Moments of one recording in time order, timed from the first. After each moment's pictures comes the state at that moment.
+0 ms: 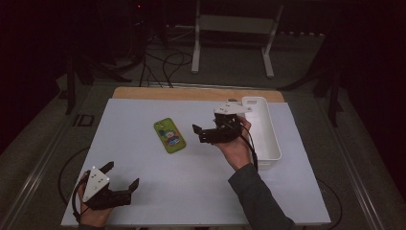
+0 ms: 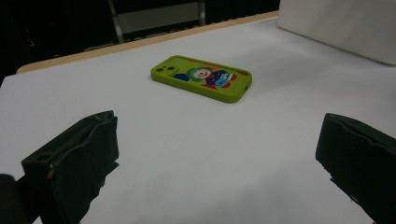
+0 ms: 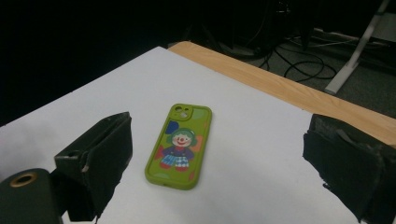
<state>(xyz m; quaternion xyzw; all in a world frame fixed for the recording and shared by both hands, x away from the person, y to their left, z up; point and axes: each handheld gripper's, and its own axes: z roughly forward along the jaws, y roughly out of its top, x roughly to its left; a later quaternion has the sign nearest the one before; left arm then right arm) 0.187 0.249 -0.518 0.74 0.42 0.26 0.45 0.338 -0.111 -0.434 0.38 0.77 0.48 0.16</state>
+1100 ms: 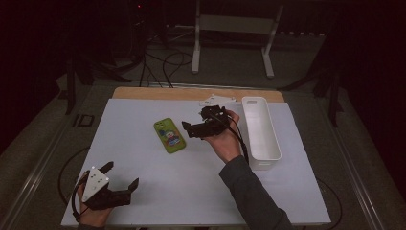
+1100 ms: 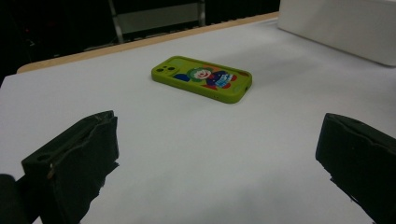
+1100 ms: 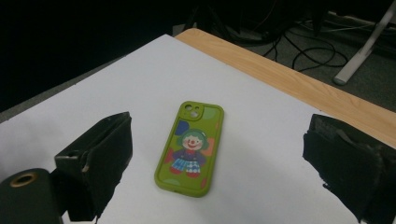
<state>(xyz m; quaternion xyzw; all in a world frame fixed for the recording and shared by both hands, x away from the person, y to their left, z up) 0.187 0.250 -0.518 0.74 0.42 0.26 0.45 0.356 -0.078 -0.425 0.38 0.80 0.44 0.14</state>
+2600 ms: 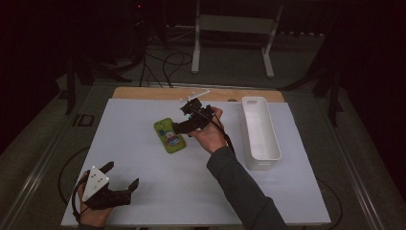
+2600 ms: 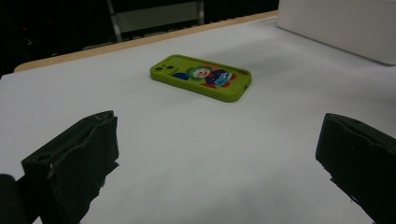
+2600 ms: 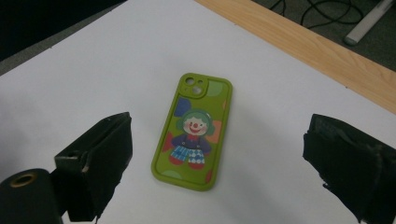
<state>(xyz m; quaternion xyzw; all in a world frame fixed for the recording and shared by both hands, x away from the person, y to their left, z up) 0.188 0.250 -0.518 0.74 0.42 0.26 0.45 0.387 -0.034 -0.442 0.39 0.84 0.35 0.11</state>
